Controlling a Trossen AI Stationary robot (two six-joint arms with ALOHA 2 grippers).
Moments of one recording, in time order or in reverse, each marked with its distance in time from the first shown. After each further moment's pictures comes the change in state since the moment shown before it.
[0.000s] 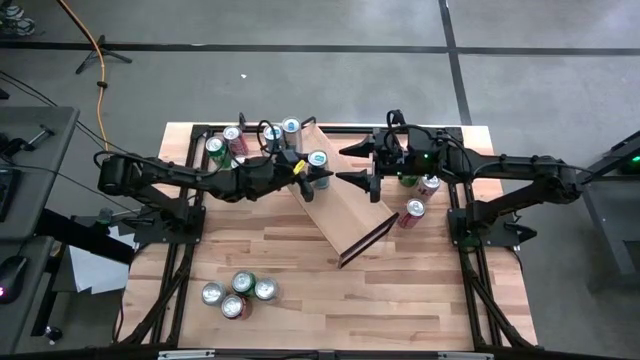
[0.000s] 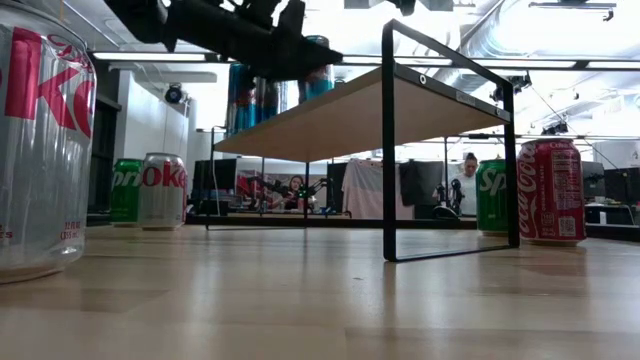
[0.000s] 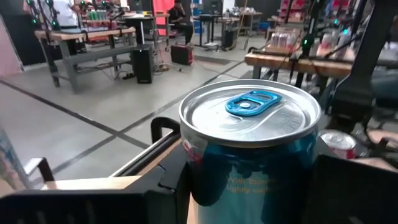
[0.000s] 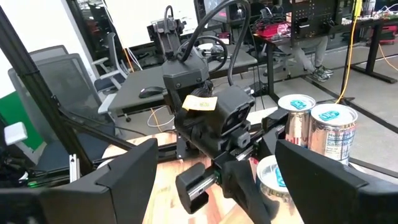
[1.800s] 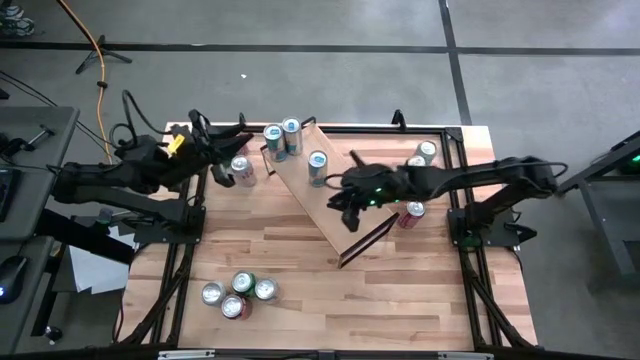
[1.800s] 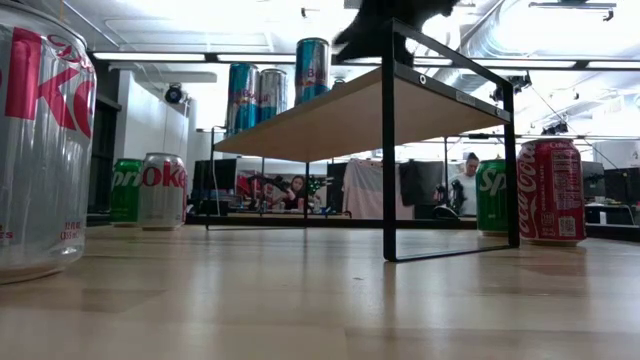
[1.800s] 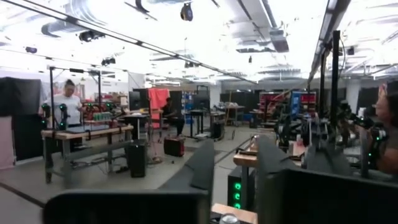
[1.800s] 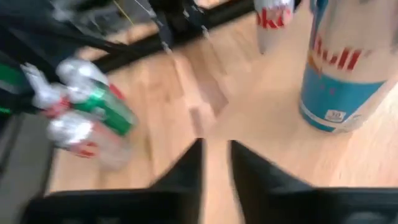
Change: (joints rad) left arm -0.153 -0.693 0.096 -0.326 -0.083 0.226; right arm 0.121 0.242 -0.001 -0.223 0.091 0.198
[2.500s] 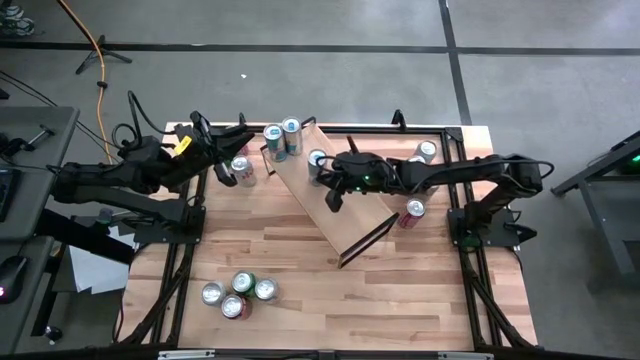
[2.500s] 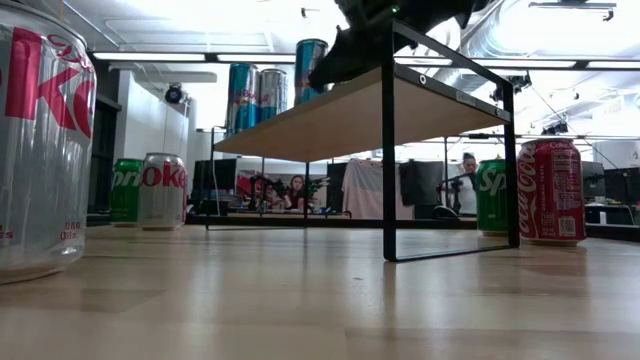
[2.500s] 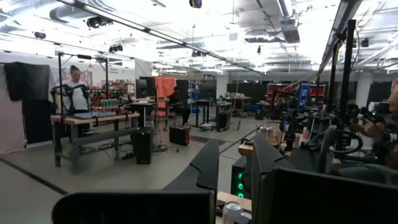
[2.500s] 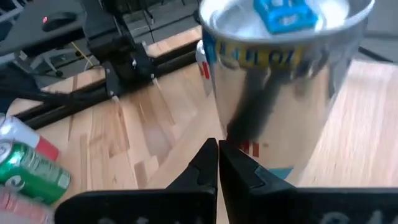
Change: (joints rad) left arm 0.000 0.002 -0.001 -0.046 -0.045 -0.043; right arm -0.099 0.098 0.000 0.223 0.126 -0.064
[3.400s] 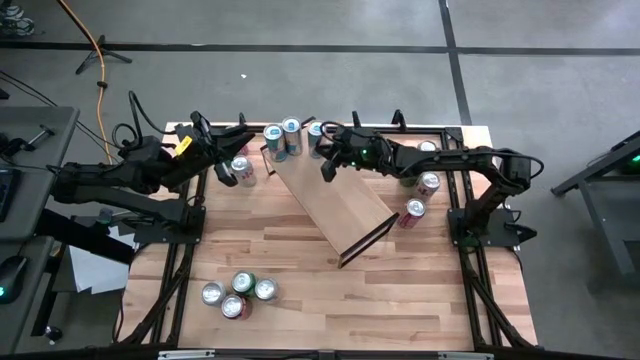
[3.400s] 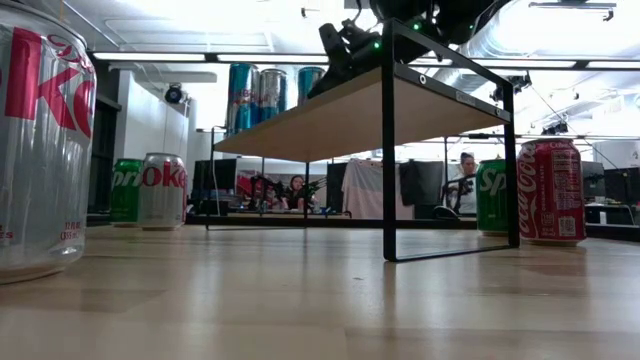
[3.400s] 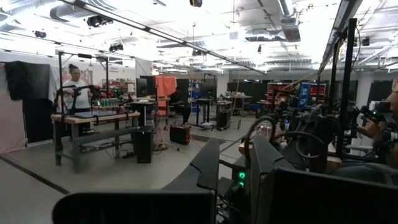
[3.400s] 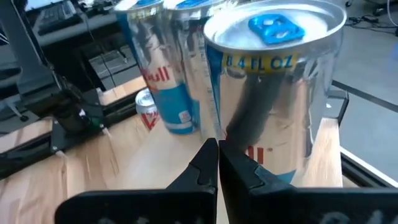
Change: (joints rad) left arm 0.000 0.000 0.000 -0.007 0.000 -0.003; right arm -0.186 0.072 0.000 0.195 -0.027 -0.053
